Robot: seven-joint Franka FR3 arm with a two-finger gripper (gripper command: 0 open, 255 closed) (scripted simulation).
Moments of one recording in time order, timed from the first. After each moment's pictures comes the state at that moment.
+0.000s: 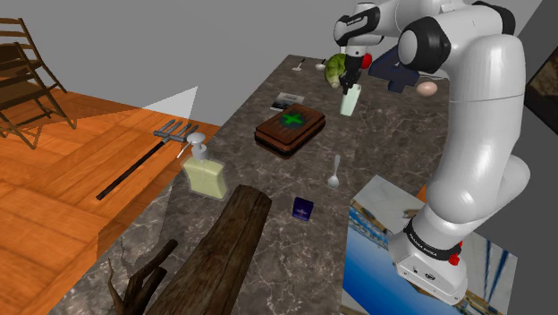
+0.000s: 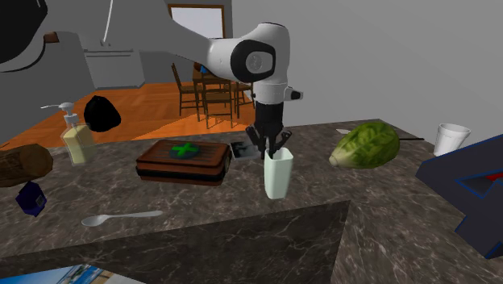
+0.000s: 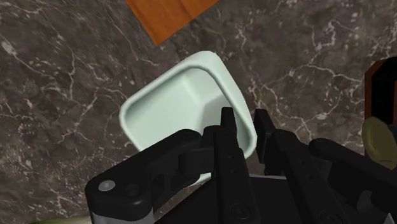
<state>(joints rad) -0.30 0.51 -0.38 -1.48 0.16 1.91 -0.56</state>
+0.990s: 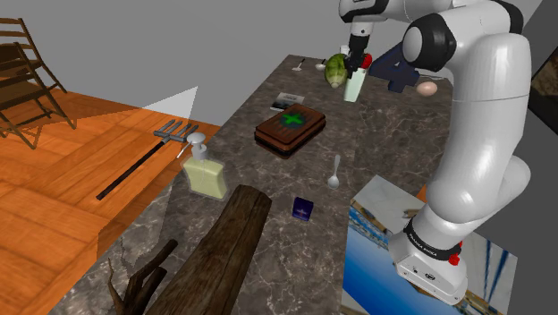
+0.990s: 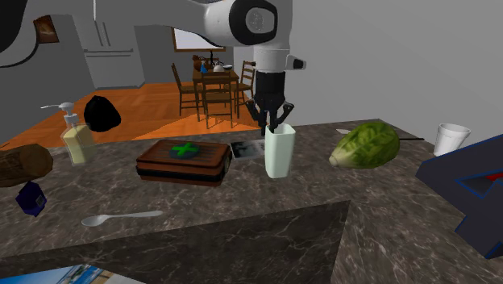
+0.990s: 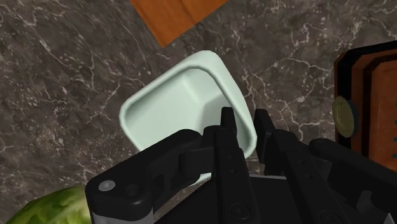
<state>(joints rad) -0.30 0.48 -0.39 -1.32 0.15 1.73 -0.55</state>
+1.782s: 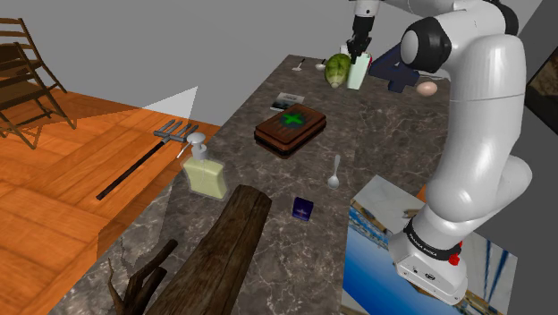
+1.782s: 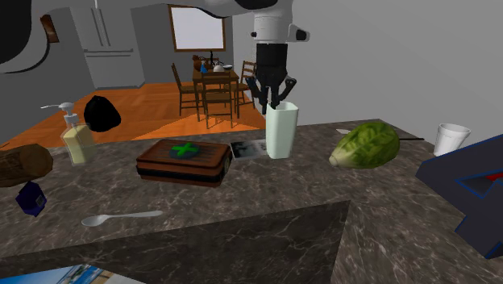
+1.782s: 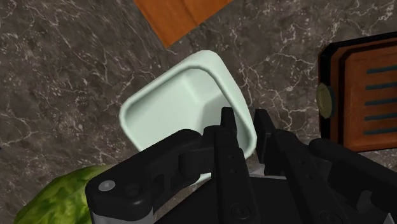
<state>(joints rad) -0.33 0.51 -0.39 -1.10 0.16 1.54 -0.54</state>
